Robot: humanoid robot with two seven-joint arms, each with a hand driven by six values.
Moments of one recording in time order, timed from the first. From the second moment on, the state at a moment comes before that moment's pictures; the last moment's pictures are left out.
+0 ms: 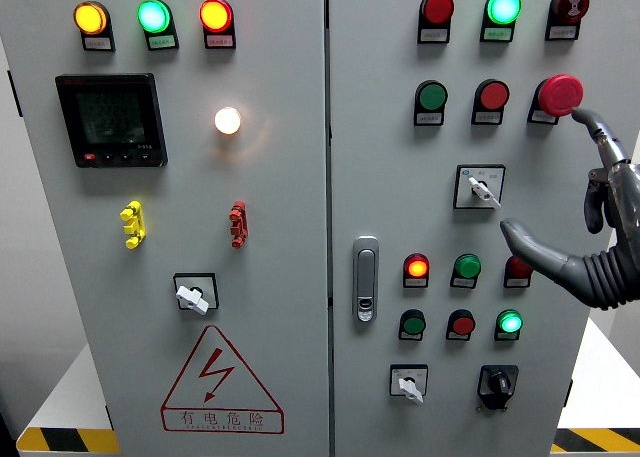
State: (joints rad) left arm -0.04 -0.10 0.10 -0.13 0.05 -0.07 -0.07; right arm 0.66 0.15 1.70 1.85 -2.73 0.21 0.00
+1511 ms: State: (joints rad) left arm -0.04 -0.10 0.10 -0.13 0.05 -0.07 -0.07; right arm 0.73 0.16 1.68 1.73 -2.71 0.21 -0.14
